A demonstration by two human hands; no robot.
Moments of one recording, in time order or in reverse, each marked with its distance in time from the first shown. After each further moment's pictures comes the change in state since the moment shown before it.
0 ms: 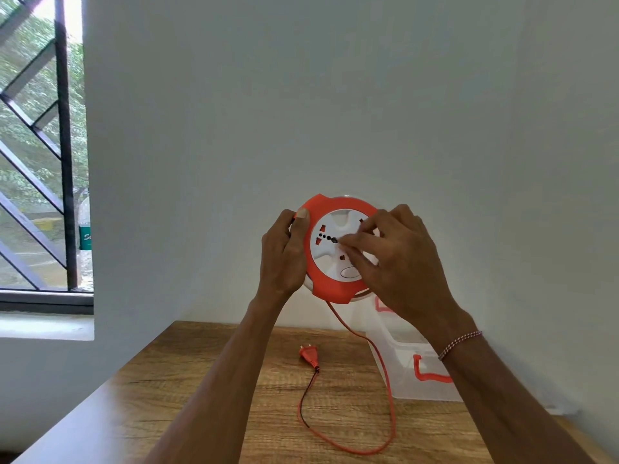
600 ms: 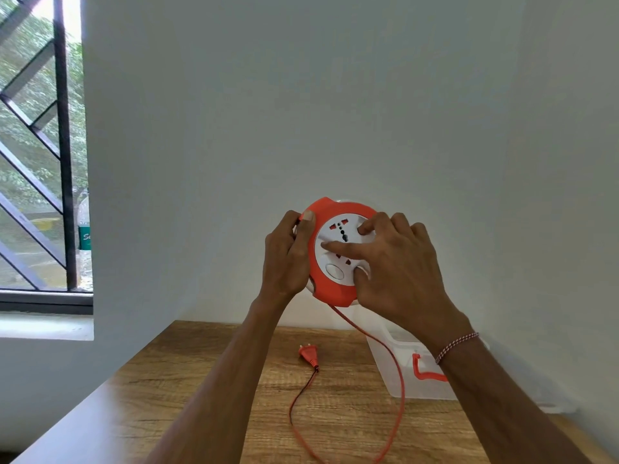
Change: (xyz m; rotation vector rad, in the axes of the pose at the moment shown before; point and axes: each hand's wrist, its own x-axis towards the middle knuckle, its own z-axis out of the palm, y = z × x) left_hand -0.003 -0.004 0.004 0.044 -0.024 0.022; right_hand -0.005 -0.003 0.003 -0.192 -0.227 0.040
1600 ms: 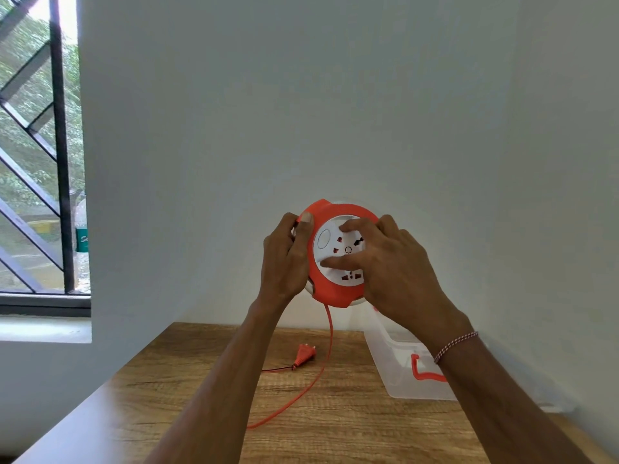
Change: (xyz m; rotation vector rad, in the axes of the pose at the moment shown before) left_hand 0.001 -0.005 0.001 0.040 -0.004 0.025; right_hand 0.003 -0.005 -0.008 0.037 -0.152 -0.066
